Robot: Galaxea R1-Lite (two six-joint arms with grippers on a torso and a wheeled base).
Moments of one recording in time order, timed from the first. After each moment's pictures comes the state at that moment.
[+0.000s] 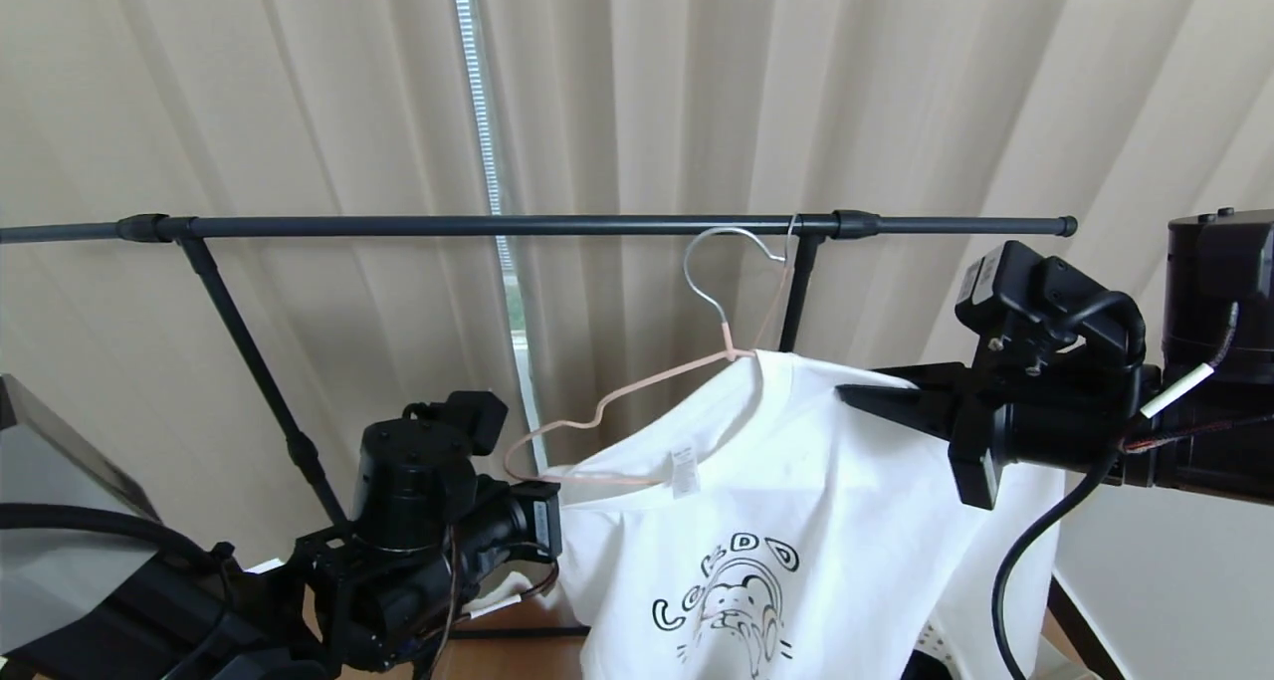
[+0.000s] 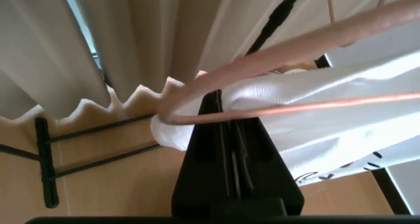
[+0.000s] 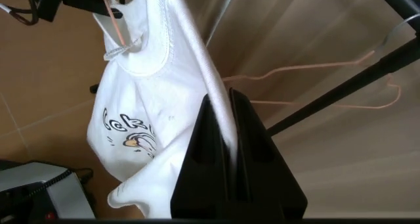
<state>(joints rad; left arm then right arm) -0.60 1.90 -0.49 -0.97 0.17 -0.31 0.45 1.47 -0.81 -0.26 0.32 -0.46</state>
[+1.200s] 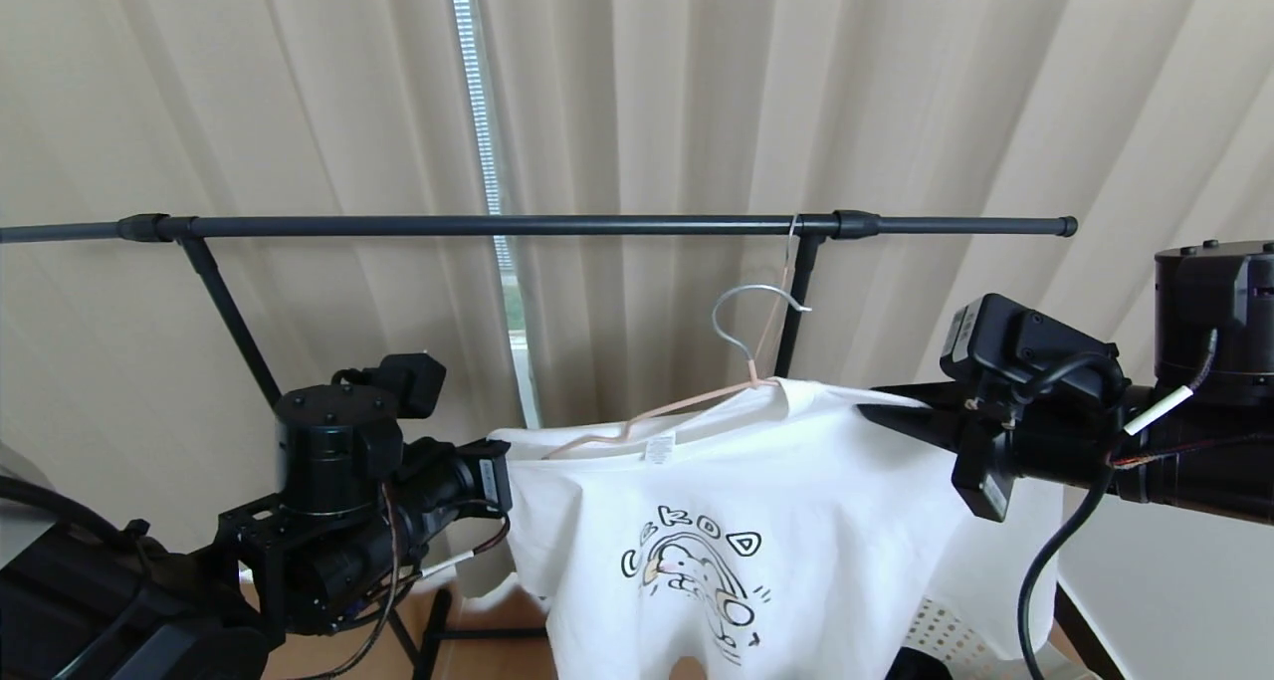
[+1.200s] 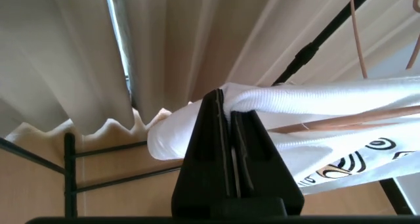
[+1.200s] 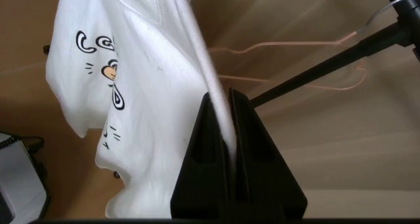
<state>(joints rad) -0.48 1.82 -0.48 -0.98 0.17 -0.25 0.39 1.48 -0.76 -0.28 0.24 -0.65</state>
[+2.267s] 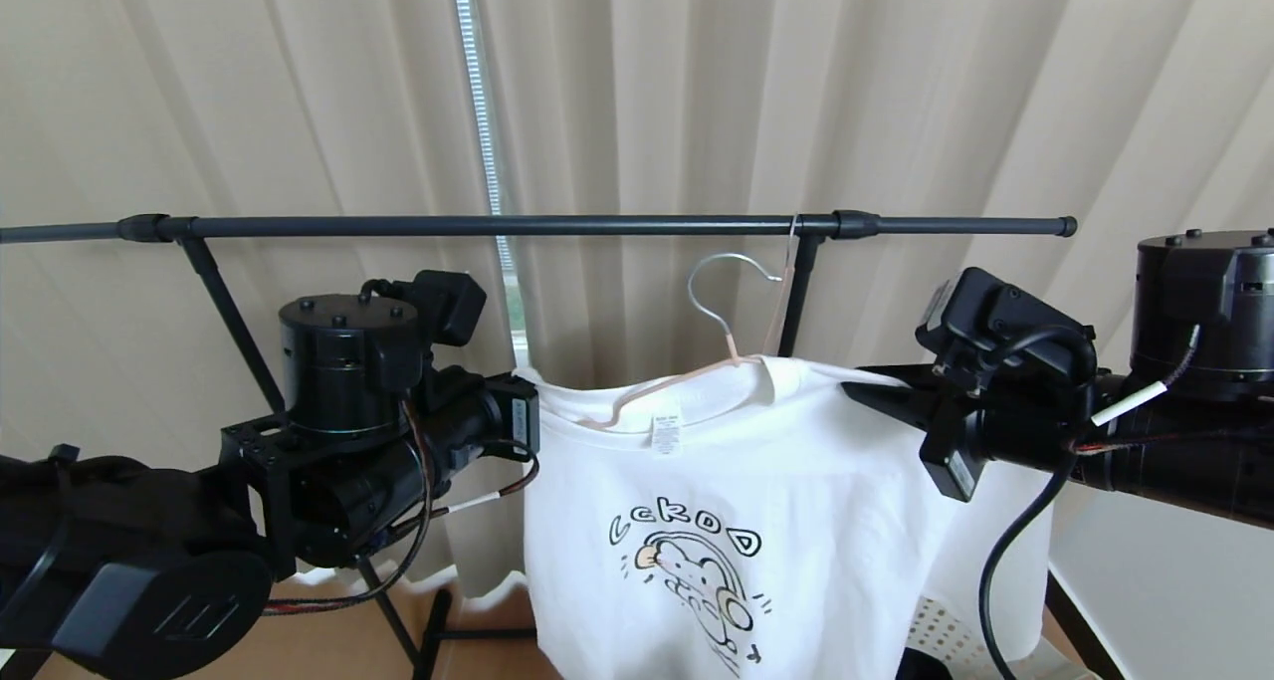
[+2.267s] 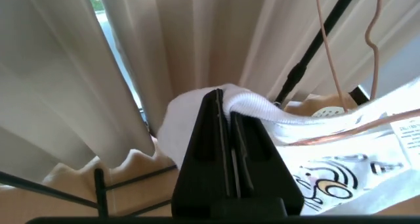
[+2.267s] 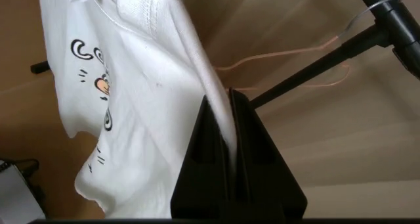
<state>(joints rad) -0.57 1.72 -0.72 -0.71 0.24 -0.09 0.47 1.51 -0.77 -0.36 0.14 -0.54</state>
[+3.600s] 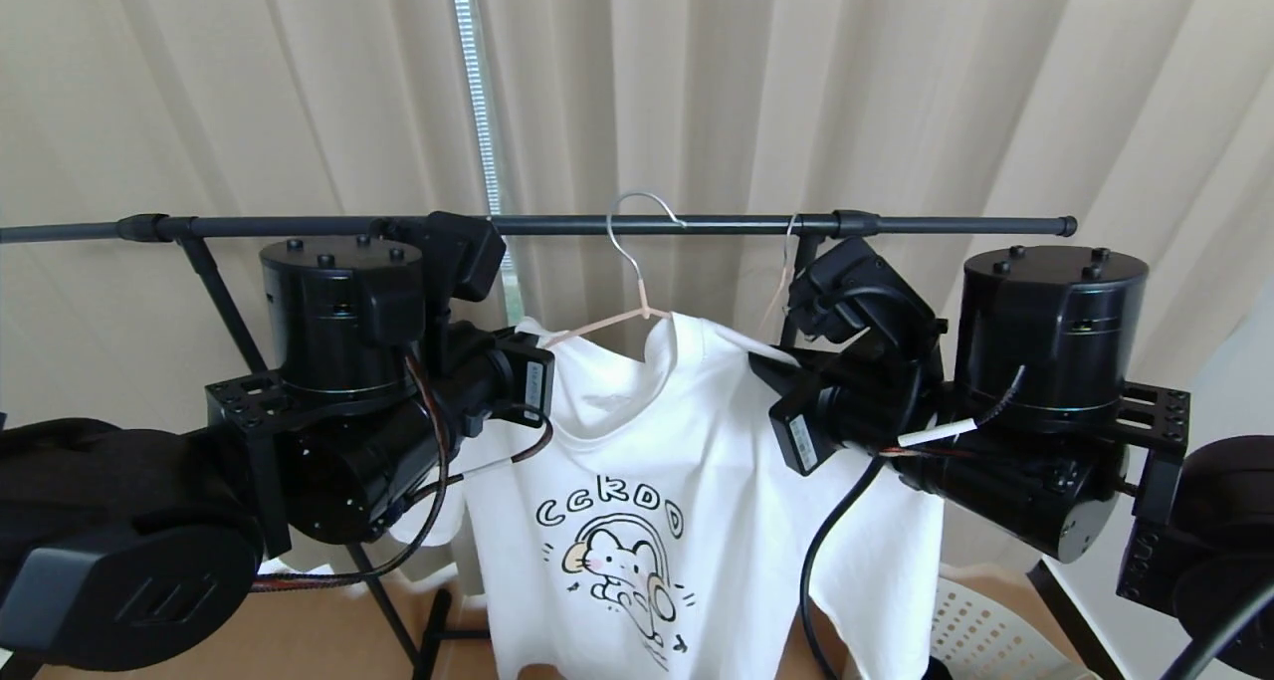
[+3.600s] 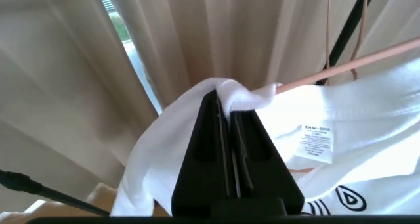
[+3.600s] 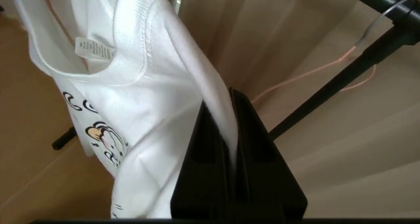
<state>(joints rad) -0.65 1.68 -0.84 -0.61 0.39 0.04 0.74 1.69 -0.86 -0.57 -0.28 -0.19</state>
